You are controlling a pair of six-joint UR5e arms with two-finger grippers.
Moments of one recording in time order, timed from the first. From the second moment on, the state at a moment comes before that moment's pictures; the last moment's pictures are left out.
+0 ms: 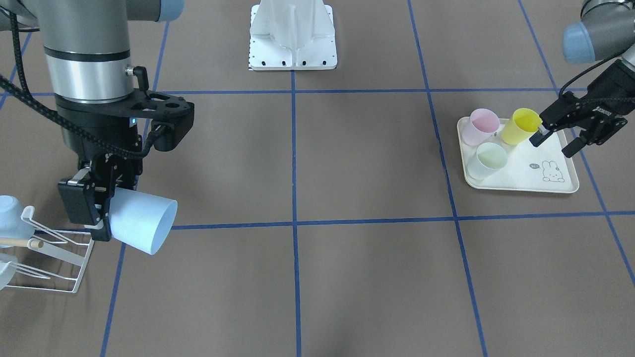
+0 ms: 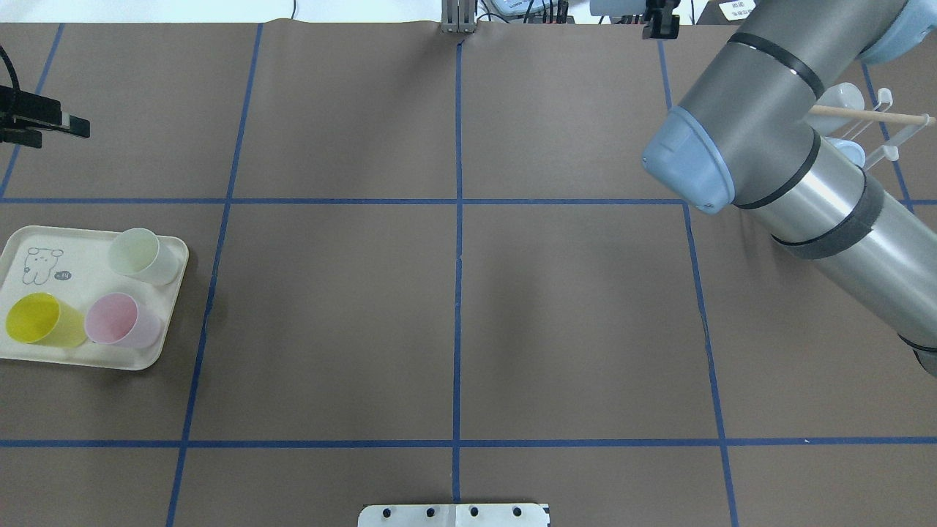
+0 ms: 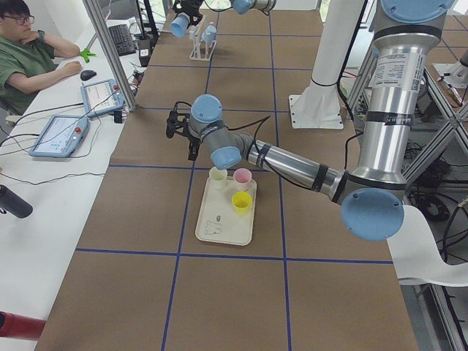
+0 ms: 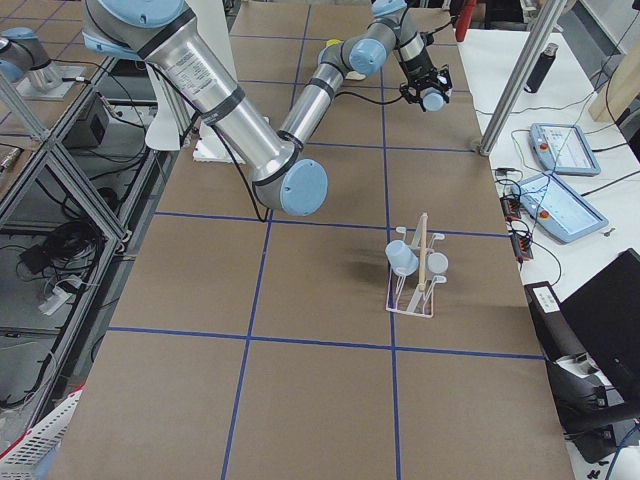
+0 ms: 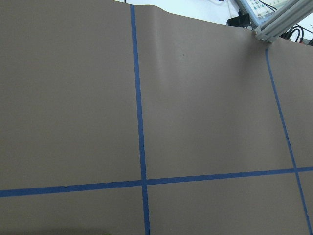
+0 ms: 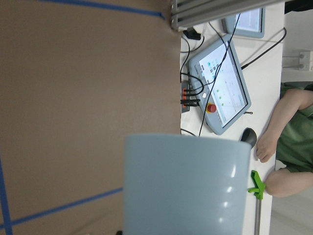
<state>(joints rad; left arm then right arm) -1.23 -1.67 -1.78 -2.29 -2.39 -0.94 0.94 -0.82 1.80 -1.78 1.57 -0.63</state>
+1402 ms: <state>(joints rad) -1.23 -1.66 -1.78 -2.30 -2.37 -0.94 0.90 -1.28 1.94 -1.85 1.25 -1.01</state>
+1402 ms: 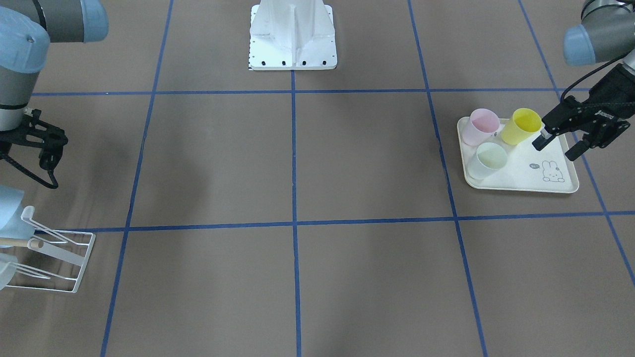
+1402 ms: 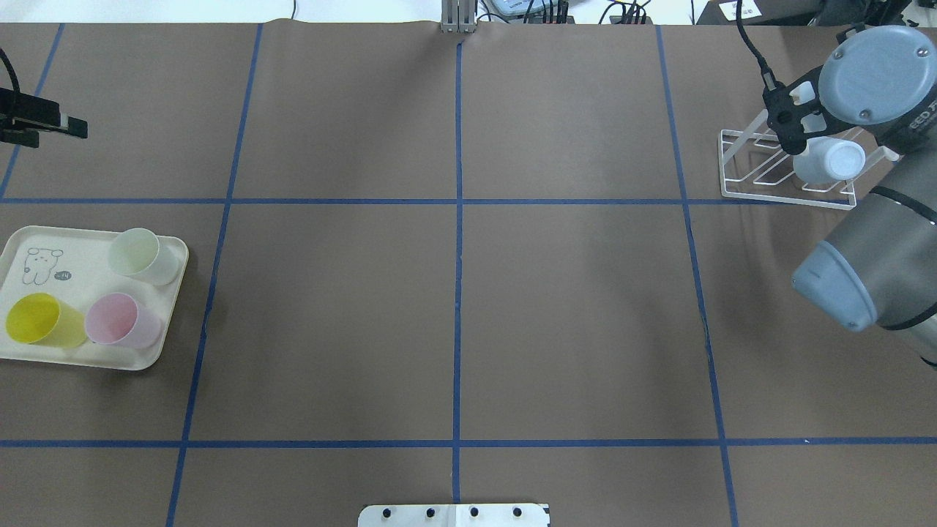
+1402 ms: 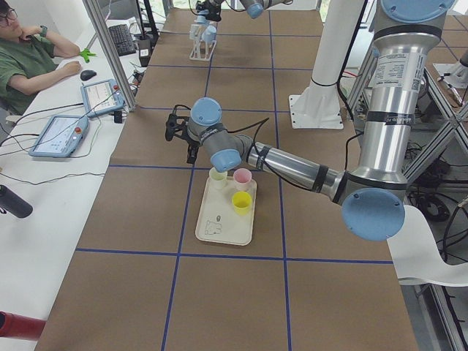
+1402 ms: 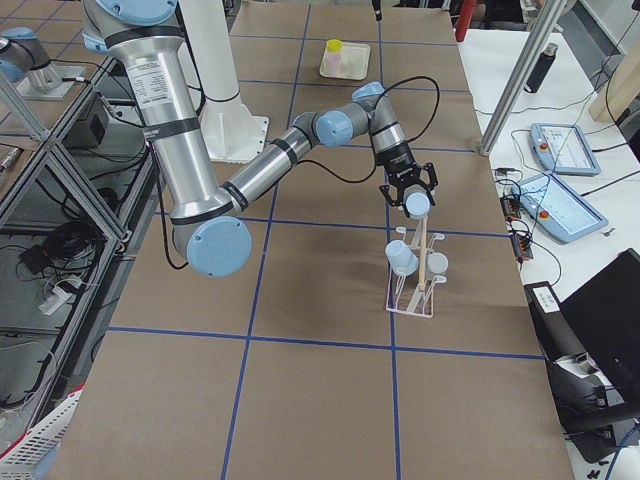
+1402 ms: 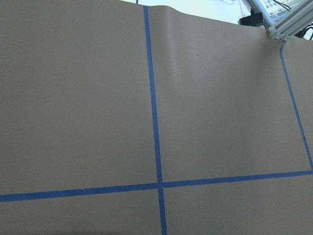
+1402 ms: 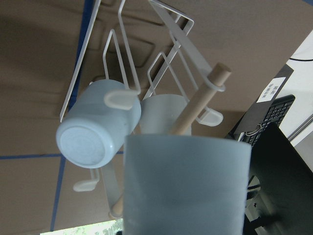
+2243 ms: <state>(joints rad) -1.22 -1.67 -1.77 -2.30 -2.37 -0.94 0.78 -1.29 1.92 -1.98 1.03 -1.02</state>
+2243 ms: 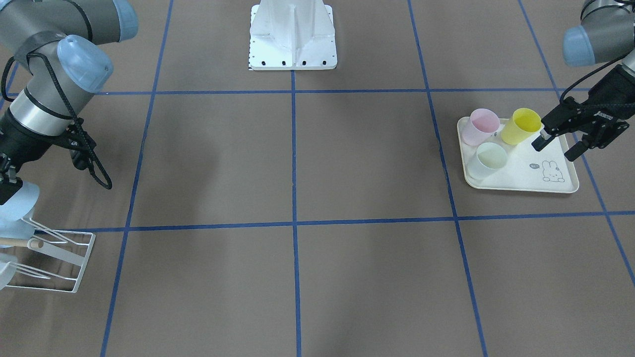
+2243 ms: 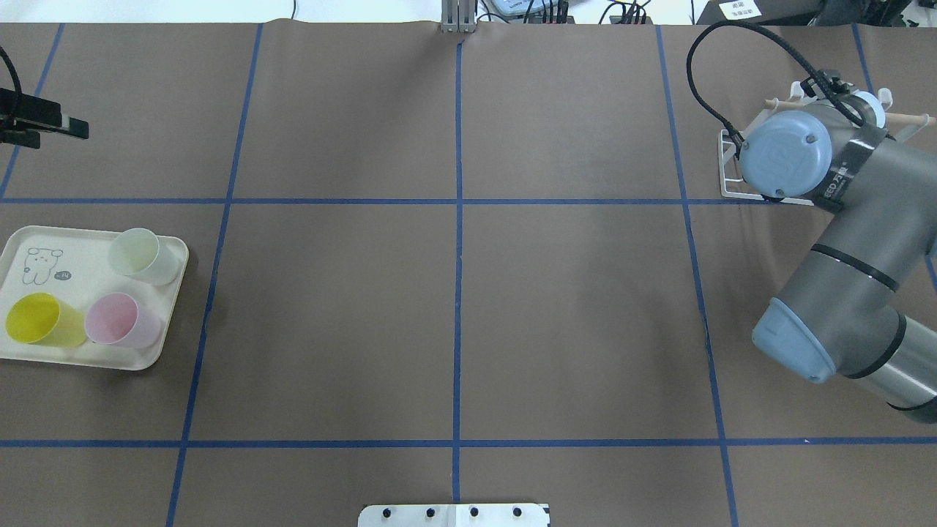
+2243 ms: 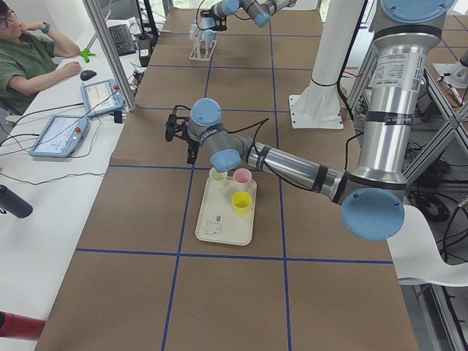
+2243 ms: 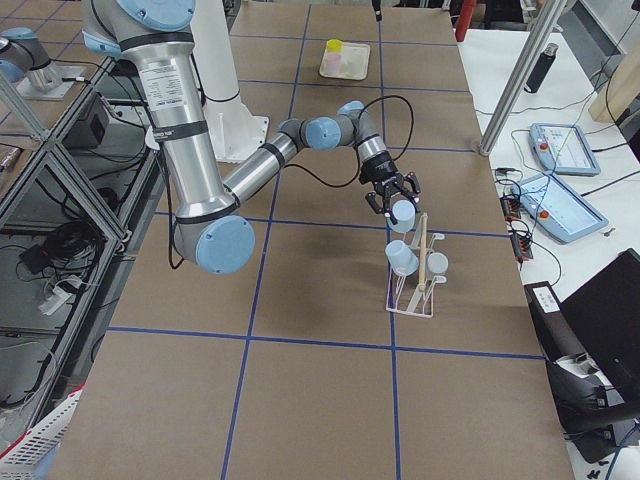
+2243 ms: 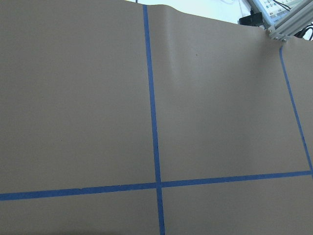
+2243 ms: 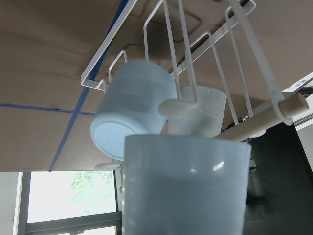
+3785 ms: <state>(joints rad) -1.22 -1.66 -1.77 -2.30 -2.37 -0.94 0.73 -1.27 1.81 -1.96 1.00 -1.01</state>
